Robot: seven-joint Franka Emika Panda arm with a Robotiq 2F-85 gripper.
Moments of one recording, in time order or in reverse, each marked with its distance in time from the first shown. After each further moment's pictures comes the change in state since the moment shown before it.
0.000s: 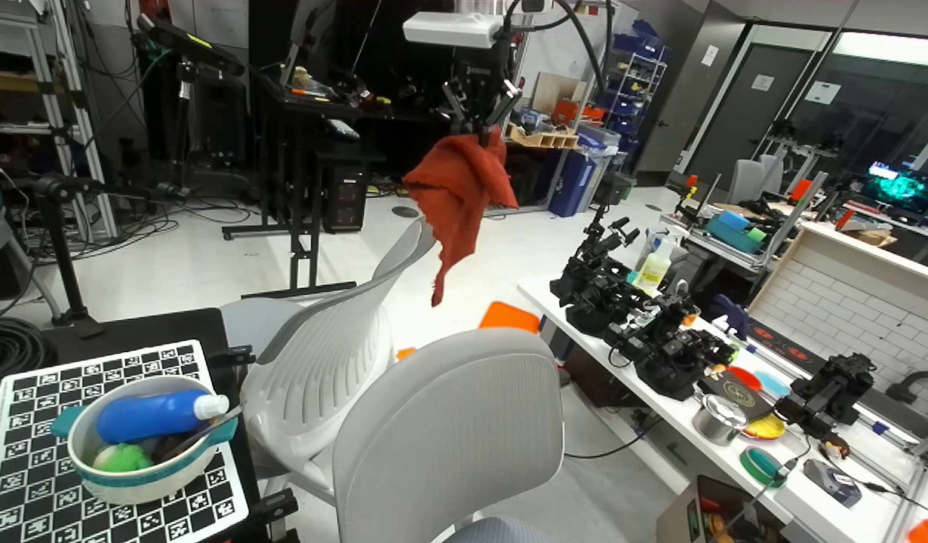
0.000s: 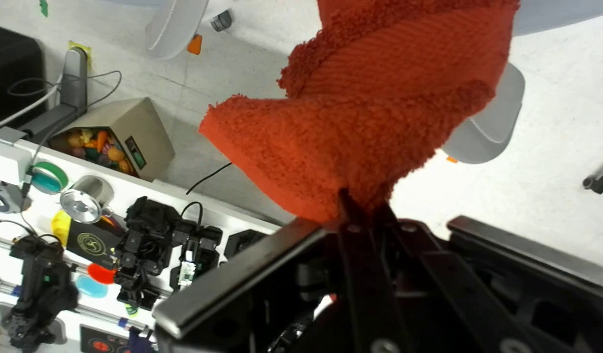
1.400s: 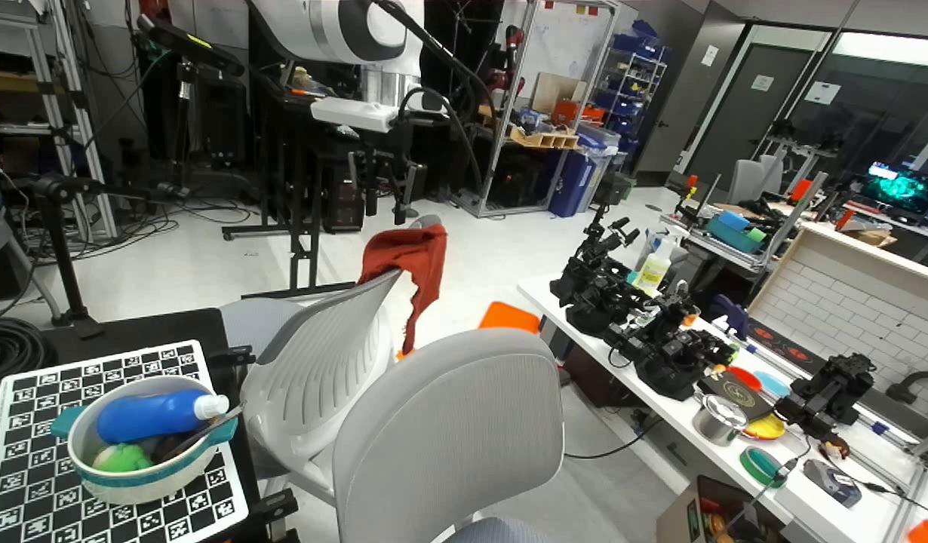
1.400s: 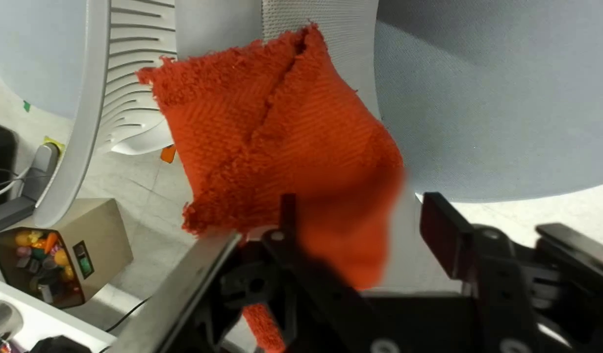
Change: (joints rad) arm 0.079 -0.066 0.043 -0.407 -0.099 0.073 0.127
